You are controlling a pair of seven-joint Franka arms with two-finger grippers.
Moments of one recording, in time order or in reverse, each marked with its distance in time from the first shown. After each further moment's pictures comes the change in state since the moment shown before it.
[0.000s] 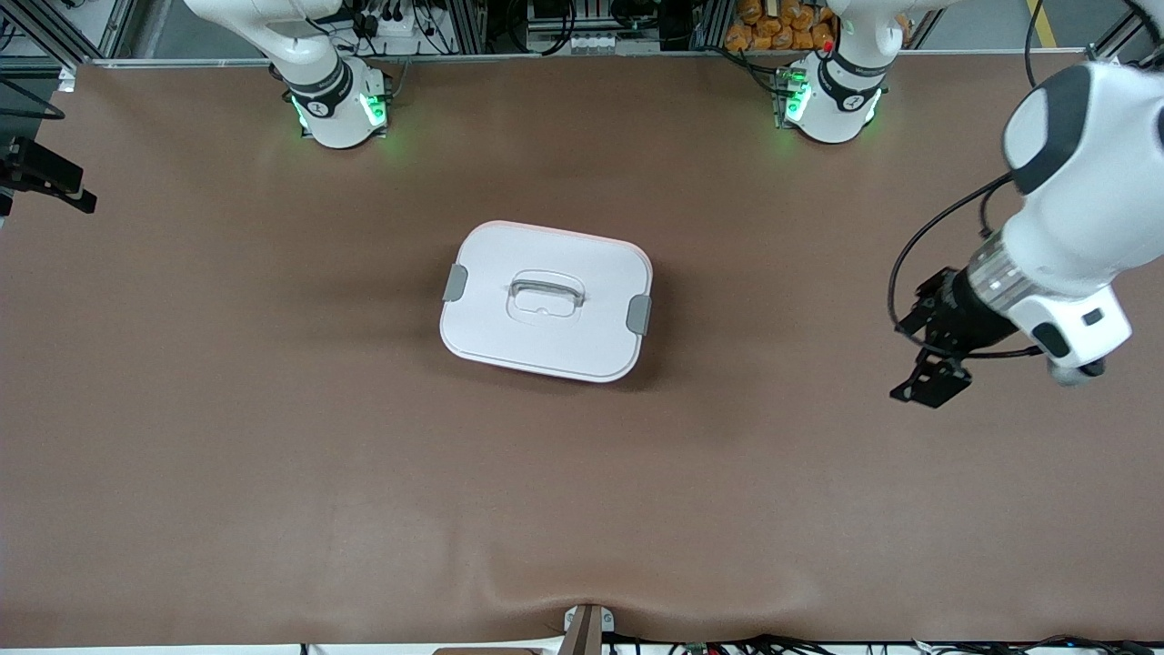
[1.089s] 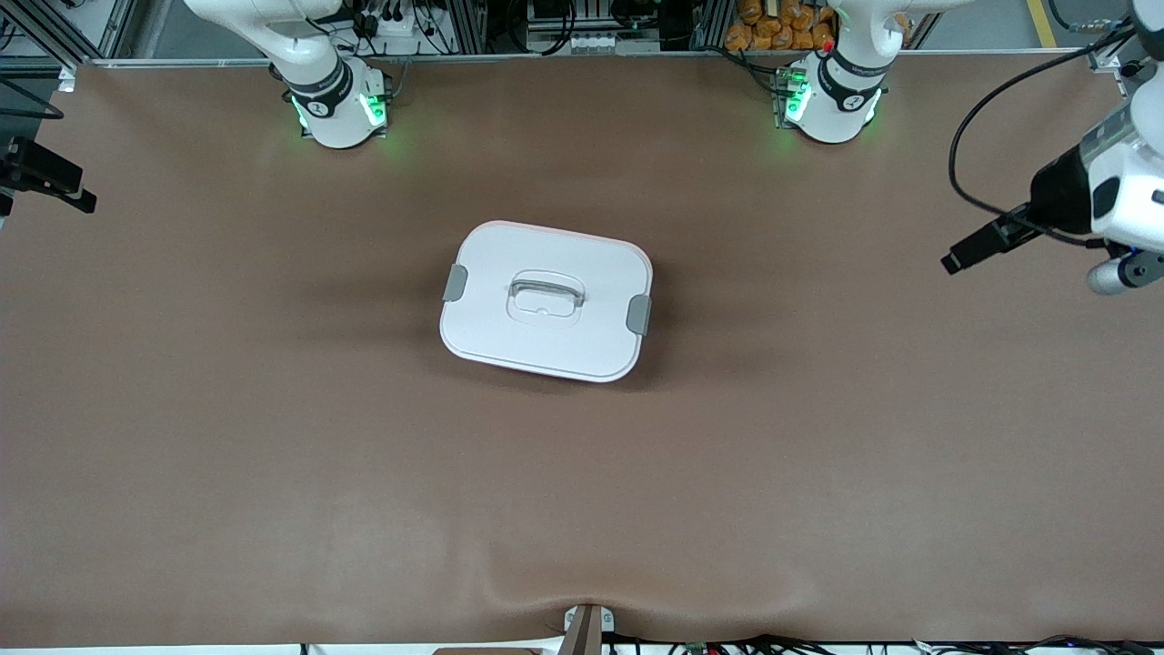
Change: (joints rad) left arm -0.127 -0.208 0.248 -0.057 -0.040 -0.283 0.956; right arm 0.000 0.000 -0.004 0.000 0.006 -0.001 0.000
